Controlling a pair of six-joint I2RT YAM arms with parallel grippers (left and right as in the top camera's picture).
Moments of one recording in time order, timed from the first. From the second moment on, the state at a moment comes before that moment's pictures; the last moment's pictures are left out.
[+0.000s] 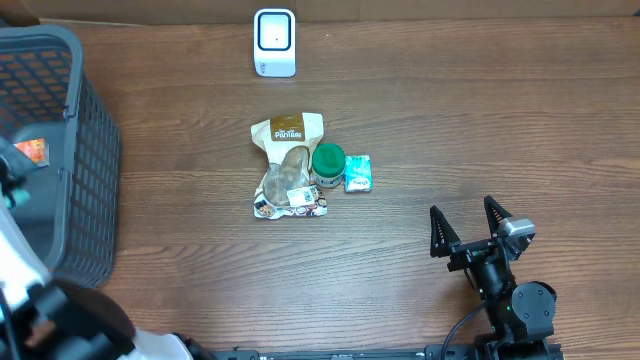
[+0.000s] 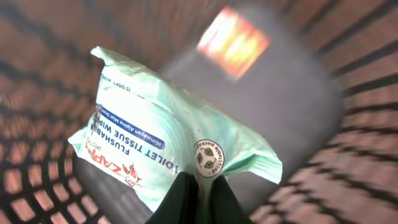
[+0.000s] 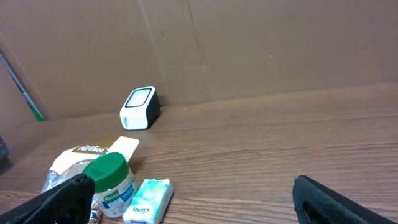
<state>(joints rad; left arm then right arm) 0.68 1.66 1.67 -1.03 -0.14 -0.20 0.12 0.01 0.02 -0.02 -0.12 0.23</state>
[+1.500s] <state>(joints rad) -0.23 1.70 1.22 -0.91 -0.09 -0.21 0.12 0.01 0.02 -0.02 -0.12 0.23</state>
